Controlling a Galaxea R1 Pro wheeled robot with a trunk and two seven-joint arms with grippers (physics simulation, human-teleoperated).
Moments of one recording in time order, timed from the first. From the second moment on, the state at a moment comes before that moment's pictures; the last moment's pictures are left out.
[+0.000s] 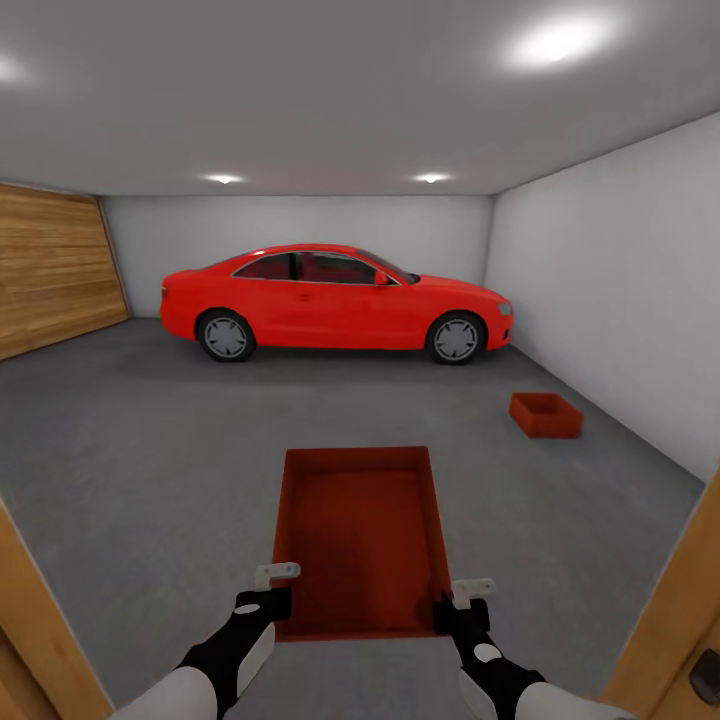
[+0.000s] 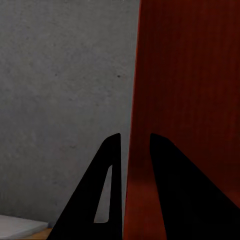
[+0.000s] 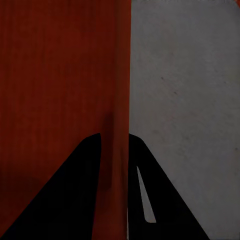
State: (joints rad) left arm -0.60 -0.12 -0.06 -0.31 0.09 0.07 0.23; right arm -0.63 0.09 0.29 -0.05 -0.18 -0.37 -0.16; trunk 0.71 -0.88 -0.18
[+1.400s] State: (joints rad) left arm -0.60 -0.12 -0.05 -0.31 0.09 0.07 0.23; right arm -0.63 0.09 0.29 -0.05 -0.18 -0.37 -0.16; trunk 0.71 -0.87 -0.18
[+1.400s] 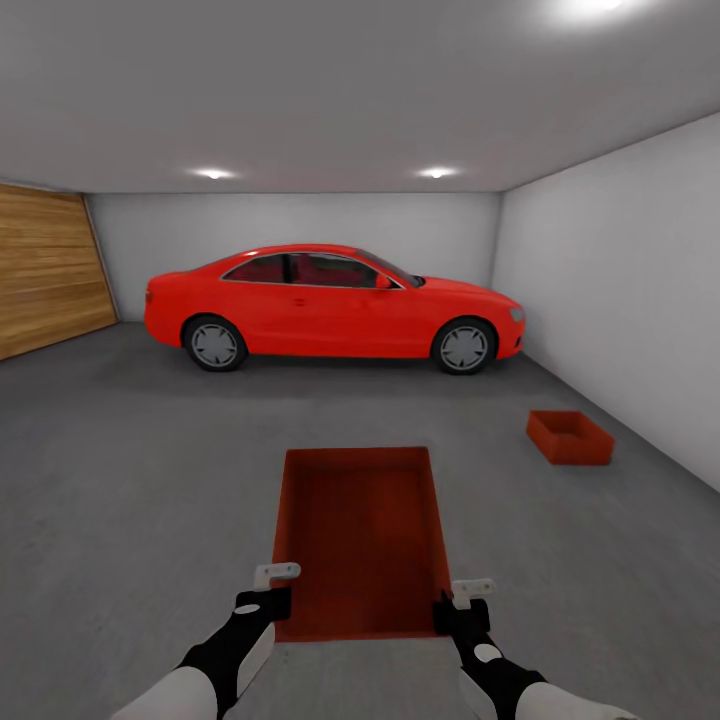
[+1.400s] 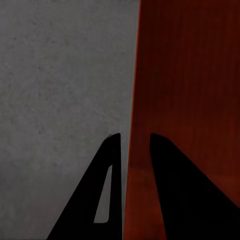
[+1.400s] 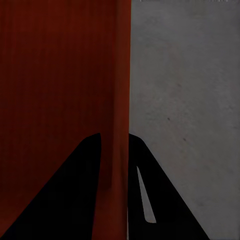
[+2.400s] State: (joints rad) left arm -0.60 -0.12 -0.05 -0.31 0.09 0.07 0.23; right arm -0.63 0.09 0.29 -0.05 -0.18 -0.37 -0.16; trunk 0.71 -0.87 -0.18
